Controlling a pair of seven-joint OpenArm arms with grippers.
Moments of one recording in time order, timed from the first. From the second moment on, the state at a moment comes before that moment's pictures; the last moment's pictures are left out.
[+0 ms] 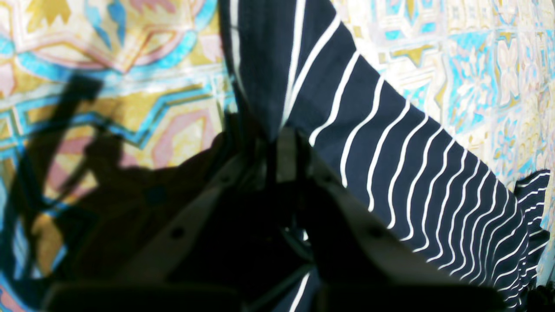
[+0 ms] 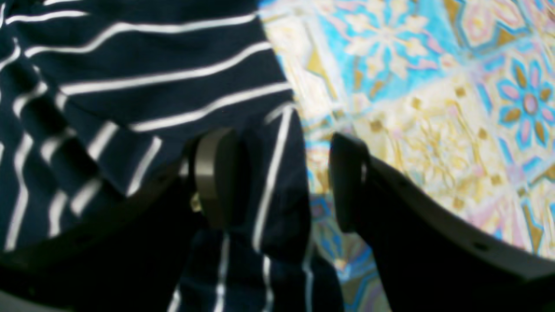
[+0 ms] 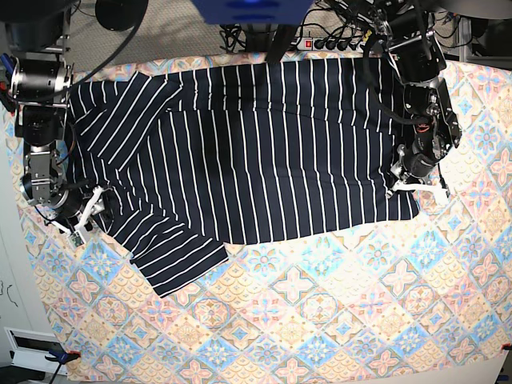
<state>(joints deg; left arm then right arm) -4.1 -9.3 -26.4 62.6 -36.0 -7.3 37.6 26.1 27.5 0.4 28.7 -10.5 40.1 -0.4</state>
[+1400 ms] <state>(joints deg) -4.0 -9.4 -26.4 63.4 -36.1 -7.3 38.3 29.8 25.6 -1.2 20.0 -10.2 40.1 8.8</state>
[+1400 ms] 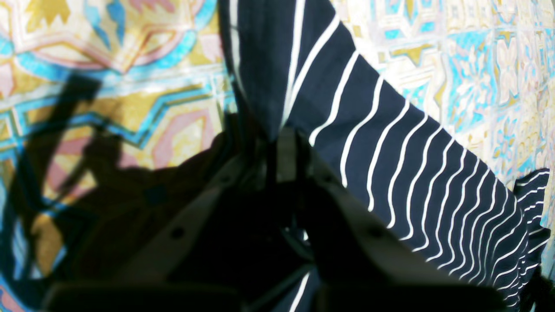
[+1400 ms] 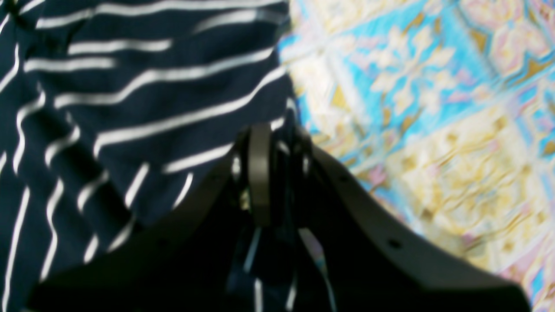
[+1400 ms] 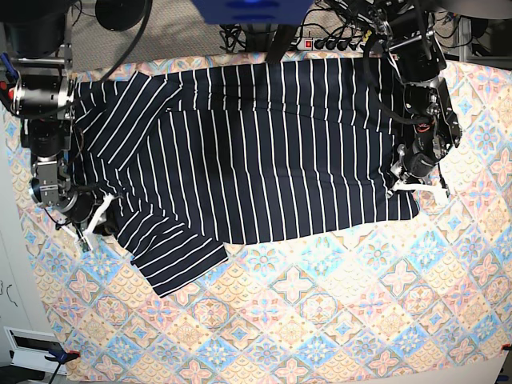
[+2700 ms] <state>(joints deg) 9.9 -9.2 -26.0 87.2 -36.0 -7.4 39.5 -1.1 27.1 23.9 69.6 -9.7 42.2 -12.3</state>
